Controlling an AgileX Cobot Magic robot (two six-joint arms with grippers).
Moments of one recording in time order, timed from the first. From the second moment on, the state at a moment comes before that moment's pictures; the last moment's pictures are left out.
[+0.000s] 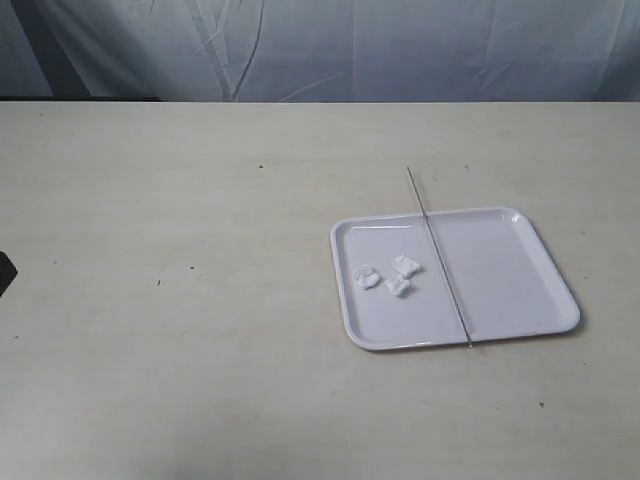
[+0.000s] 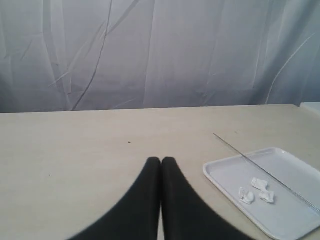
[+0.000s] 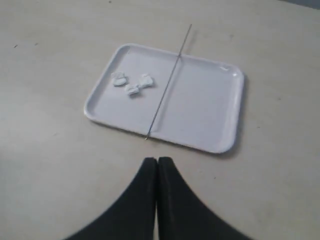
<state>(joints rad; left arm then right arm) -0.51 0.27 -0.01 -0.45 -0.15 0.27 0.28 0.27 -0.56 0.14 1.00 -0.13</state>
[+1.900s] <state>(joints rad) 0.11 0.01 0.00 -0.37 0.28 0.26 0.01 0.01 0.00 0.01 0.31 0.00</state>
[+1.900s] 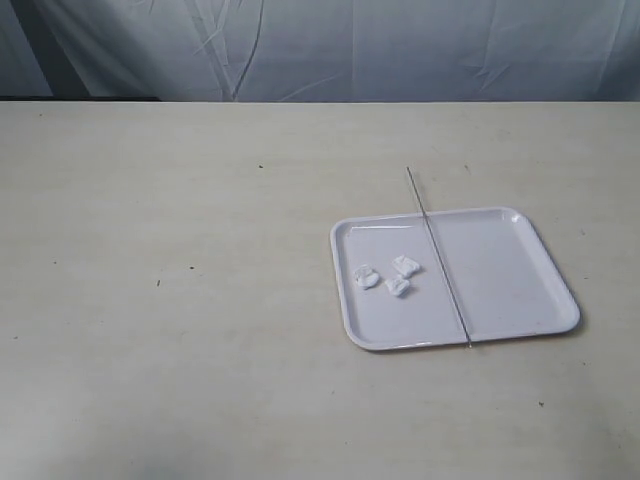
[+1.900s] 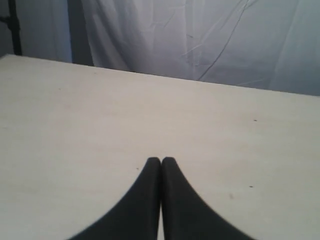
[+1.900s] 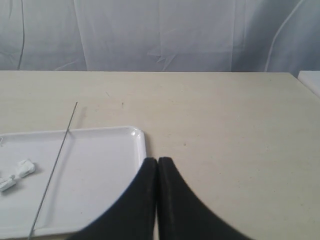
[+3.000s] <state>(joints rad) 0.04 0.01 0.00 -0.05 0.25 0.02 0.01 0.01 0.00 0.01 0.31 0.00</state>
